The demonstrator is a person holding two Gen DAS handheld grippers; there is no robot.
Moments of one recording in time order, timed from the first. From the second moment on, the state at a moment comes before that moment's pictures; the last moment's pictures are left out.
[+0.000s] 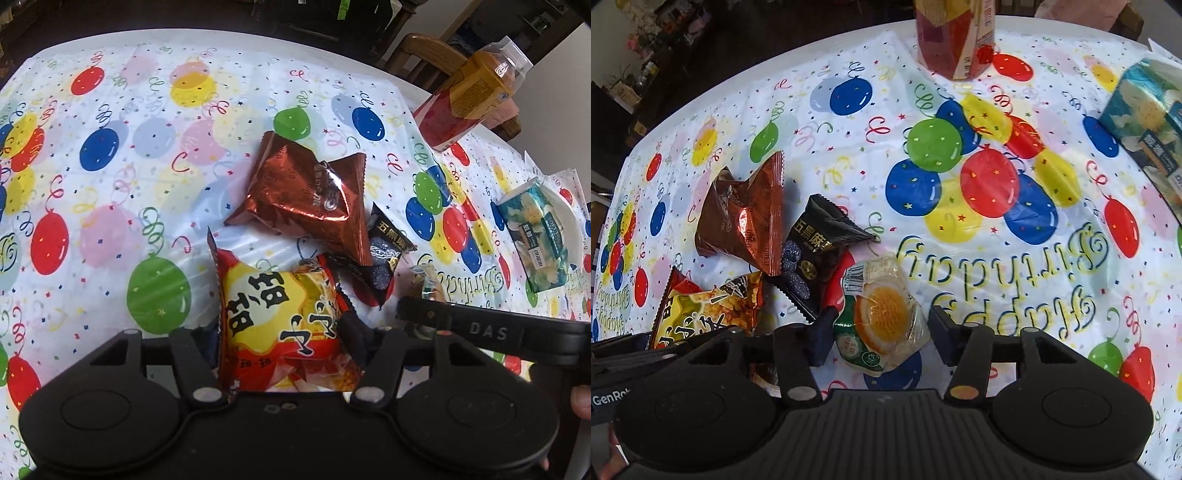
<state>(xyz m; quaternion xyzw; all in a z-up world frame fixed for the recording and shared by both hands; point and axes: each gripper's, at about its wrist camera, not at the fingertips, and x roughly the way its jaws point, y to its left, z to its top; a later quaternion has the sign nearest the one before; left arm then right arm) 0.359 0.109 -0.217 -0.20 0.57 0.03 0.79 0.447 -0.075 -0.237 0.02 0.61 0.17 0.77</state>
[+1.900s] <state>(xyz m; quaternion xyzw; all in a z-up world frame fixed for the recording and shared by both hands) 0.140 0.044 -0.102 -0.13 0.52 -0.10 0.84 0.196 -0.173 -0.103 0.02 0.56 0.21 0.80</state>
